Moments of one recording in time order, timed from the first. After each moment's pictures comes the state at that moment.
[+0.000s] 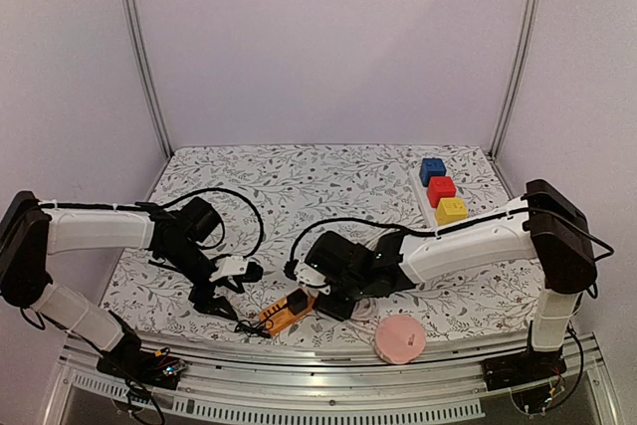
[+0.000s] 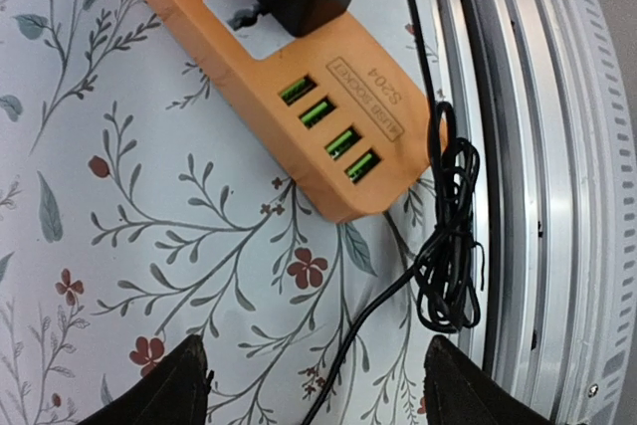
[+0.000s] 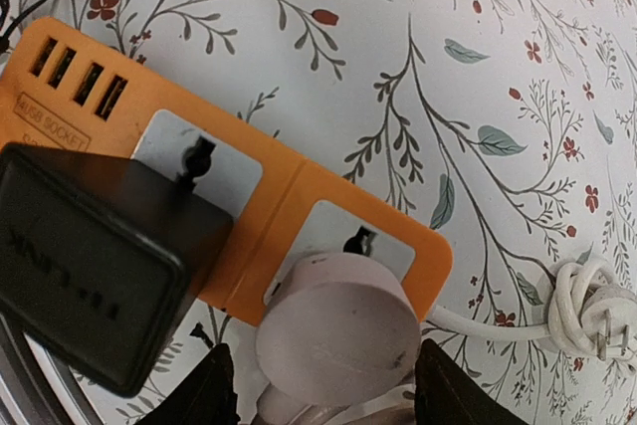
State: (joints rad) left arm -0.58 1.42 0.71 -0.67 0.53 0.91; right arm 1.21 1.93 1.24 -0.36 0.21 -0.06
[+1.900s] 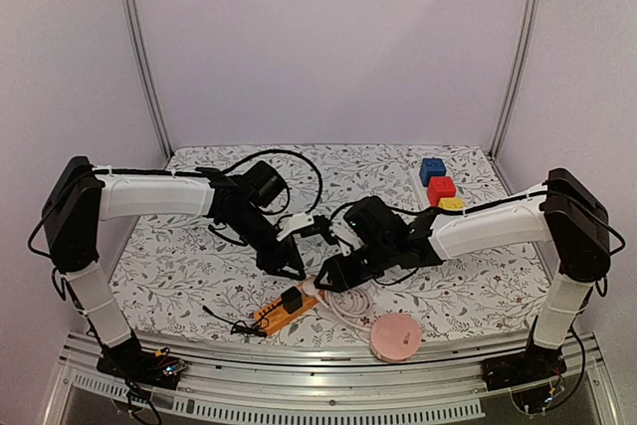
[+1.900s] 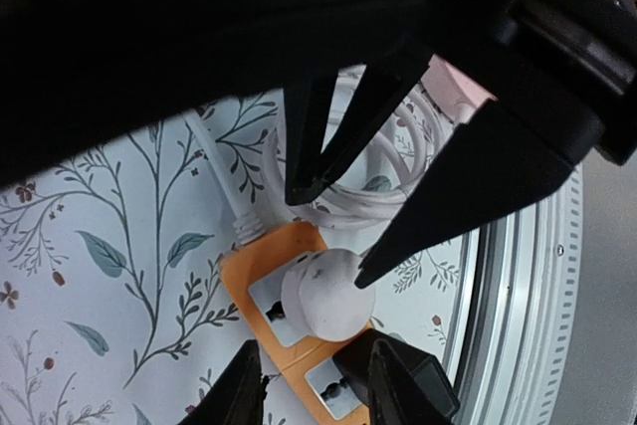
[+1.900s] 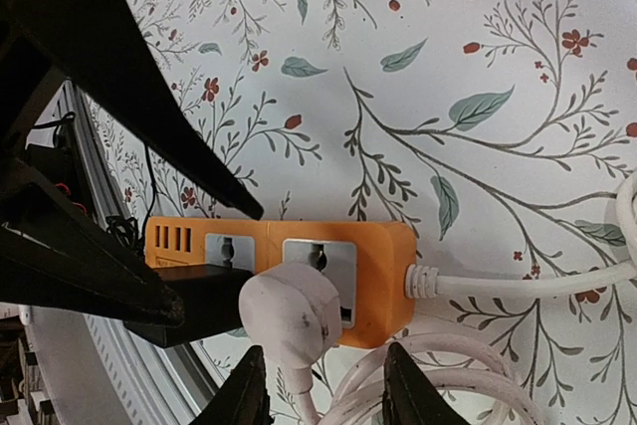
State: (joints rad) left arm -0.77 1.77 1.20 -0.62 0.58 0.41; right arm 1.00 1.82 1.08 -0.11 -0.28 0.53
